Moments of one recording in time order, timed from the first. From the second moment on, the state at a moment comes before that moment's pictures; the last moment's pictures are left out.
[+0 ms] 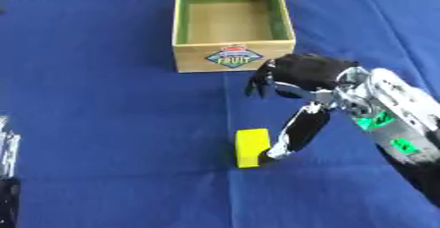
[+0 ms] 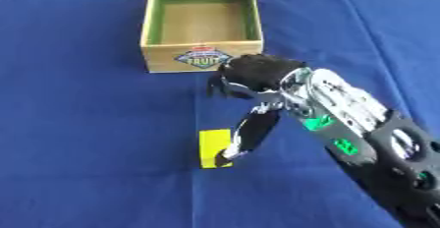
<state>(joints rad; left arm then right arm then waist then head) -0.38 0.25 0.12 -1.98 0.01 -0.24 0.36 -0.78 -0.49 0.57 -1.74 0.85 0.06 0.69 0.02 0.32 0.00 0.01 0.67</state>
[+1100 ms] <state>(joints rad) -0.38 0.24 0.12 -1.98 0.01 -0.24 0.36 -0.70 -0.43 0.59 -1.69 0.97 -0.02 0.55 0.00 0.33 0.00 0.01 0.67</state>
